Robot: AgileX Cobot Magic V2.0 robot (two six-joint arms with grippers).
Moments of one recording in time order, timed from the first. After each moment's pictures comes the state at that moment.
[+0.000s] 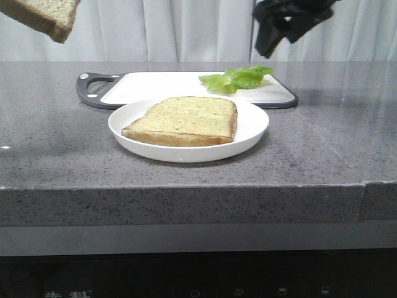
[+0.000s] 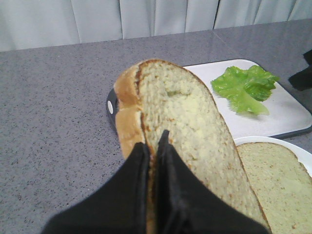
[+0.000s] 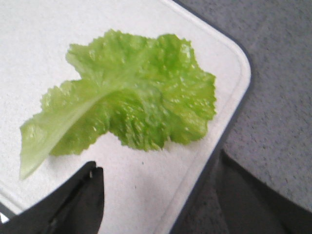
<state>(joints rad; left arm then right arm) -0.59 0.92 -0.86 0.73 0.46 -0.80 0.25 1.91 -1.72 0.15 0.65 -0.43</state>
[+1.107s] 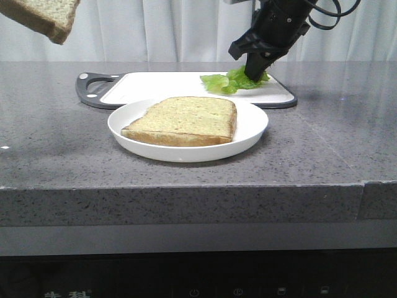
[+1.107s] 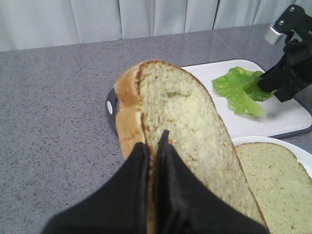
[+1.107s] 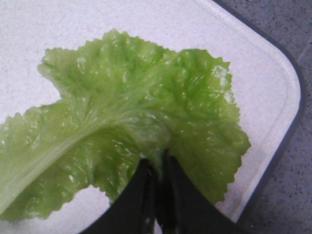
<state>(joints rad) -0.59 0.92 -0.86 0.73 0.46 -0.80 0.26 2.15 -1.97 0.15 0.74 -0.44</state>
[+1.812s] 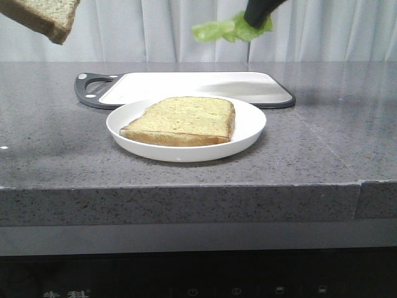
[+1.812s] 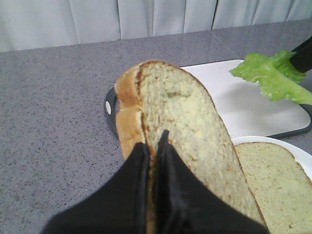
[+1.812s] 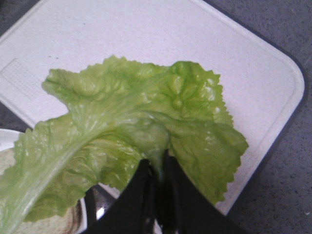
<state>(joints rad) -0.59 0.92 -0.86 0.73 0.46 -0.80 0.29 1.91 -1.95 0.27 0.98 -0.43</state>
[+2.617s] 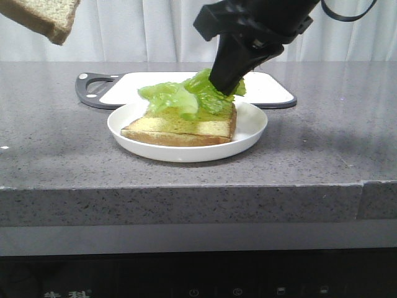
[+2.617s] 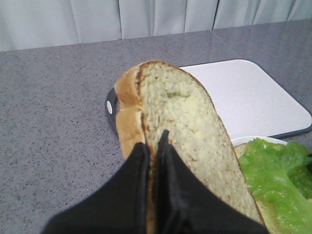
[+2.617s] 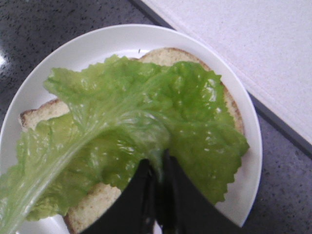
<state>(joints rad) -0.59 0.92 -0.86 0.73 0.46 -0.80 0.50 1.59 -1.23 0.36 0.58 -0.44</state>
